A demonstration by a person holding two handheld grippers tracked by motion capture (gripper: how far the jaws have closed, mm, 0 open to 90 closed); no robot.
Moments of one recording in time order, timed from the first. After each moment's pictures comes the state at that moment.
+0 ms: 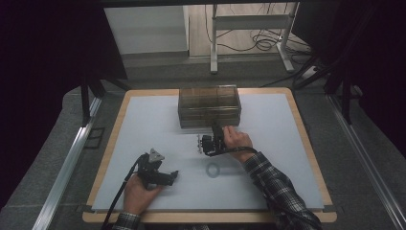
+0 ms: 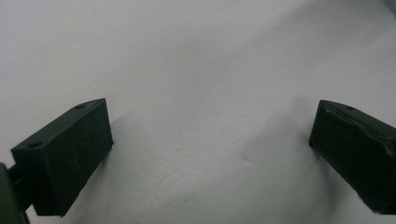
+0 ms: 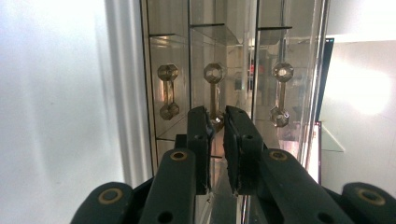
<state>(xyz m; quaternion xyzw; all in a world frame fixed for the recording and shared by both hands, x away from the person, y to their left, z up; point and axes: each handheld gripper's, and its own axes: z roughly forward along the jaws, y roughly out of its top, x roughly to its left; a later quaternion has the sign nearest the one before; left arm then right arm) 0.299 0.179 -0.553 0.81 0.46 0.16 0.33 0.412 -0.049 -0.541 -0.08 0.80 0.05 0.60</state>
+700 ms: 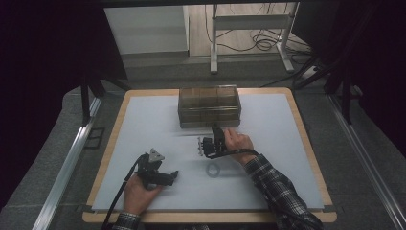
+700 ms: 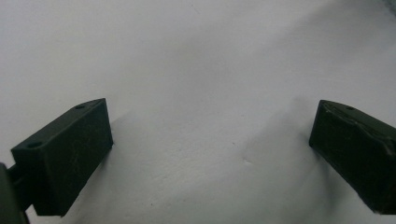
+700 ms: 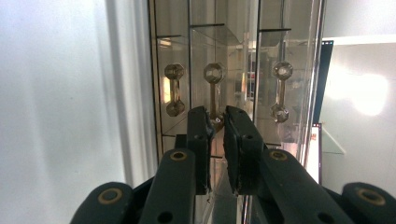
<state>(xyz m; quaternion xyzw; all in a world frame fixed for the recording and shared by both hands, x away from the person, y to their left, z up) 0.299 0.179 -0.553 0.81 0.46 0.16 0.33 0.404 -0.052 -0.542 -0.08 0.80 0.06 0.59</state>
